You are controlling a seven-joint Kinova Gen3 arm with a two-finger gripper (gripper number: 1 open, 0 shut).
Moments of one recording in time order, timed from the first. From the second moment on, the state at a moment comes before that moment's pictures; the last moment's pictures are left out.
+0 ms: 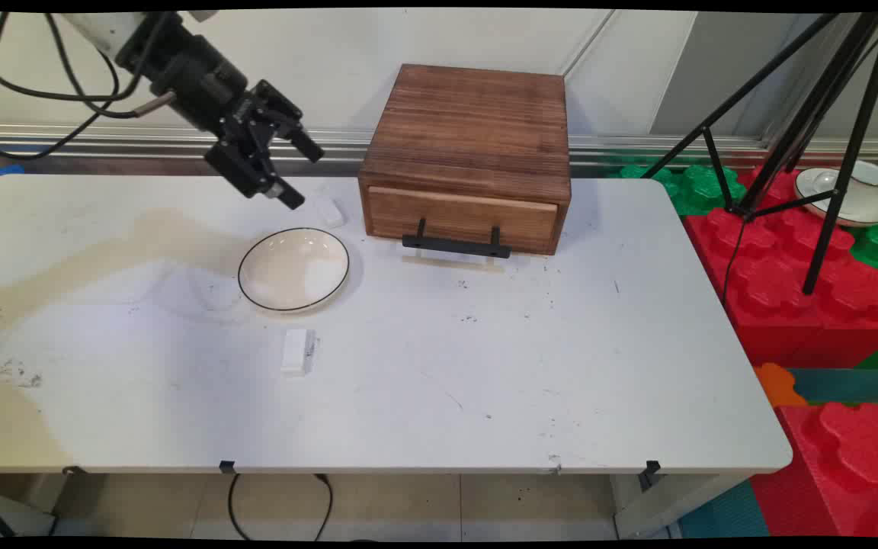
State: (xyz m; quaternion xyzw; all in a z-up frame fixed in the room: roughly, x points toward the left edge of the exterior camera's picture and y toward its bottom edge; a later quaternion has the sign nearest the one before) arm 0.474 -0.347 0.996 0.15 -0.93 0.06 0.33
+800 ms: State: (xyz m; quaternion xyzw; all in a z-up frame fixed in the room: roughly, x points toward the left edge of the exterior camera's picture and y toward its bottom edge) arm 0.402 -0.391 0.975 0.12 -0.93 0.09 0.33
